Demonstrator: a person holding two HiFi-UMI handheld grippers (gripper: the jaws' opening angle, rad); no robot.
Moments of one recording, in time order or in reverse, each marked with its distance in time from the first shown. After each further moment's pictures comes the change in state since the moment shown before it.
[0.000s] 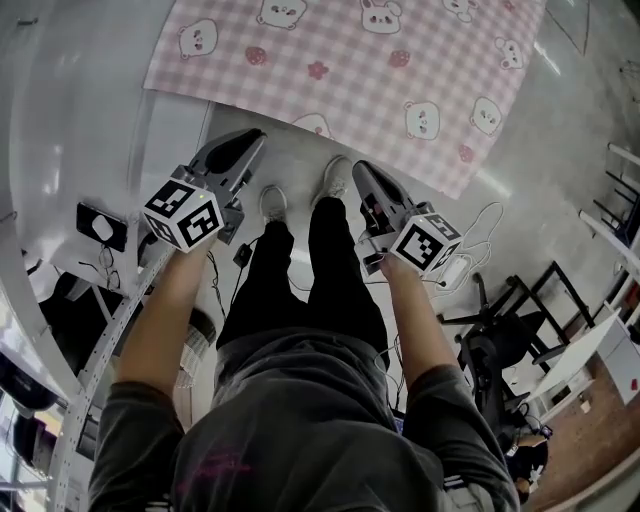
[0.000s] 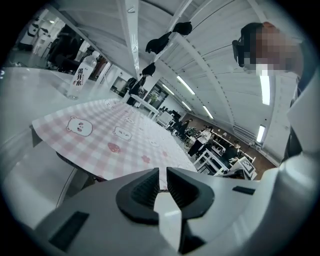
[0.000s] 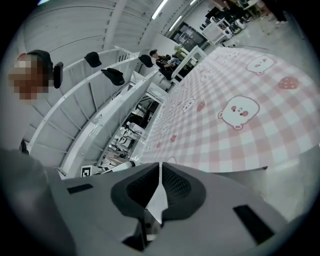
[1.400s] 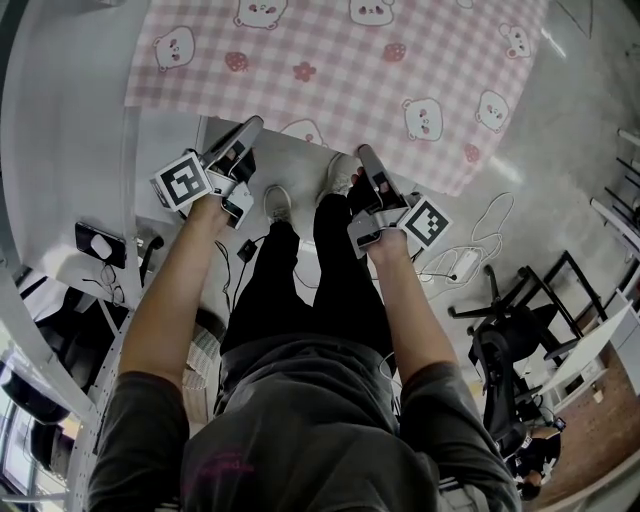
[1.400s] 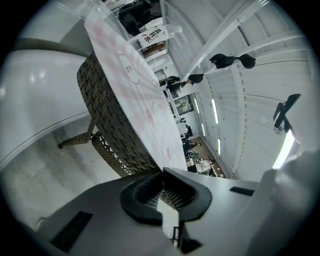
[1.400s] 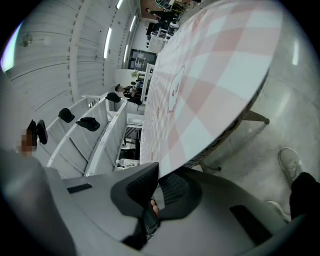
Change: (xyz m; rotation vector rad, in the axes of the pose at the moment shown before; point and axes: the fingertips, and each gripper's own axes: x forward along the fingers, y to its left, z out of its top) left arm 0.061 0.069 -0.044 -0.669 -0.052 -0.047; right arm 0.025 -0.077 0.008 0.501 -0.256 0.049
